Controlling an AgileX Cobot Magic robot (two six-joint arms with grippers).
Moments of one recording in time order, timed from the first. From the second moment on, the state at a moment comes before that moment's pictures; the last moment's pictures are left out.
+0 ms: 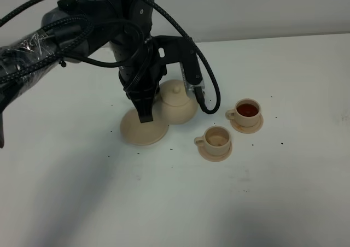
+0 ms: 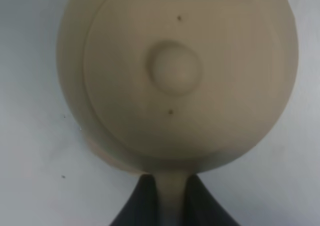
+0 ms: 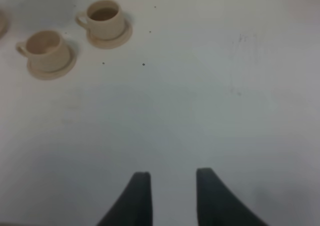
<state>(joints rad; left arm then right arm) -0.56 2.05 -1.79 0.15 1.19 0.83 0.06 0.06 -0.48 0.23 1.08 -0.21</state>
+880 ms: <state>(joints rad) -0.56 2.04 -1.50 0.25 0.79 0.84 0.06 0.06 -0.48 0.23 1.08 -0.21</state>
